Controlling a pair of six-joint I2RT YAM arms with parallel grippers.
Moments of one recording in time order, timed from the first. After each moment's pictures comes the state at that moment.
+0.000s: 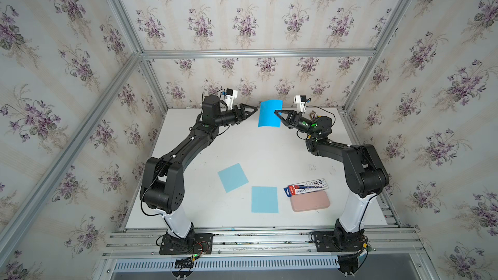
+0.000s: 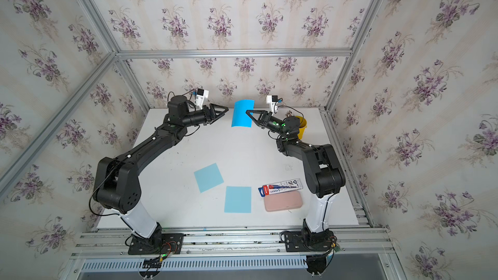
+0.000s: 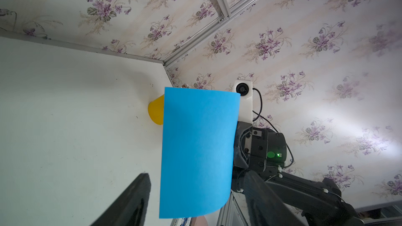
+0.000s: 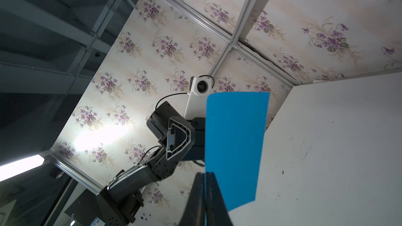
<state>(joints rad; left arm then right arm) -0.25 1.74 1.38 0.18 0.85 -0.82 0.25 1.89 1.10 1.28 -0.99 1.40</state>
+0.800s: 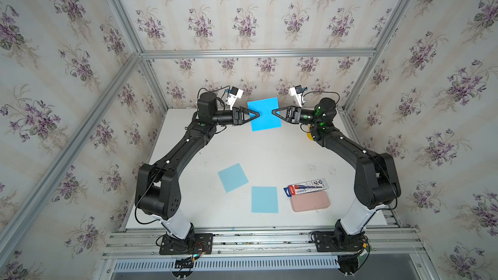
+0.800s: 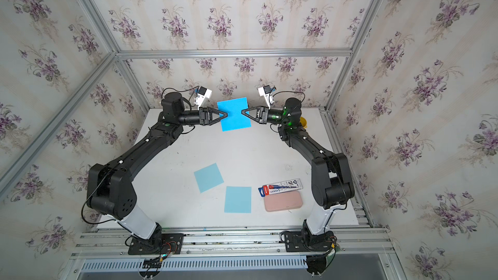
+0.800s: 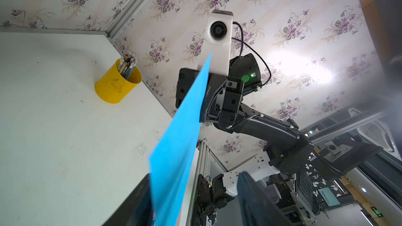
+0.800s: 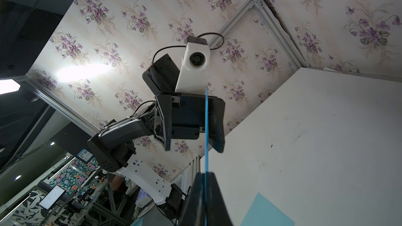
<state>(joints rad) -0.27 1.66 1.38 0.15 1.13 -0.75 0.27 1.75 1.27 0.68 -1.19 0.95</state>
